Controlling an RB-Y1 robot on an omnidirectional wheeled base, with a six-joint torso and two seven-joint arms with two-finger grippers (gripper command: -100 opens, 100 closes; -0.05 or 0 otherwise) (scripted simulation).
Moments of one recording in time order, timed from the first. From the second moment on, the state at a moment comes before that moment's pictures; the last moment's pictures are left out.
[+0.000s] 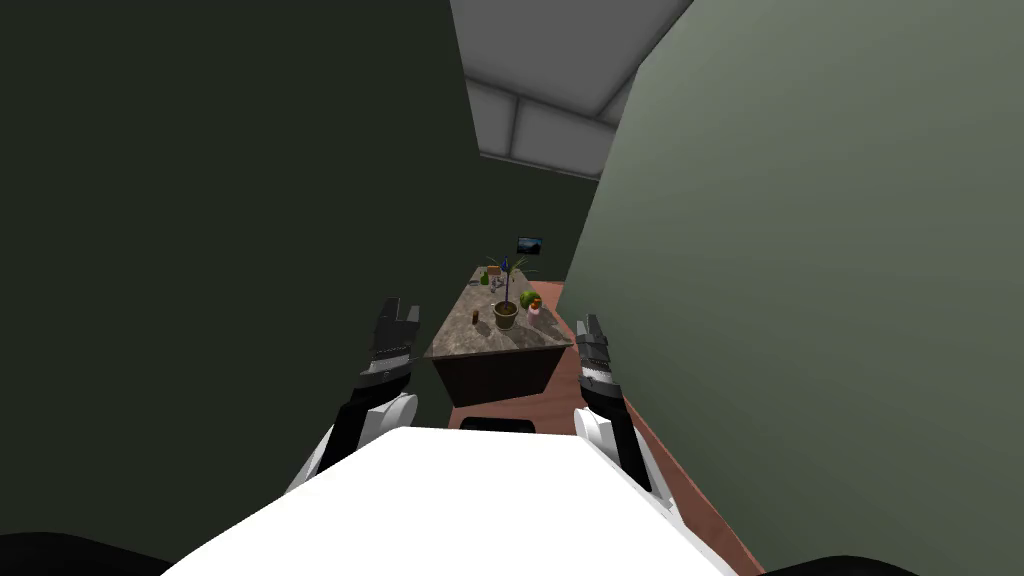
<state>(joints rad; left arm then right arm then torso) 0.53 -0.02 0.06 -2.28 0.08 -0.51 -0.12 0.55 -0.05 0.01 -2.28 -0.01 -0.41 0.12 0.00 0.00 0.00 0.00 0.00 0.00</state>
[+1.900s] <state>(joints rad) 0.62 0.48 0.02 -2.13 0.27 -0.41 -0.13 0.55 -0.05 0.01 -2.28 -0.01 -0.41 0.12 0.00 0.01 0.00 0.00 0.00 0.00</state>
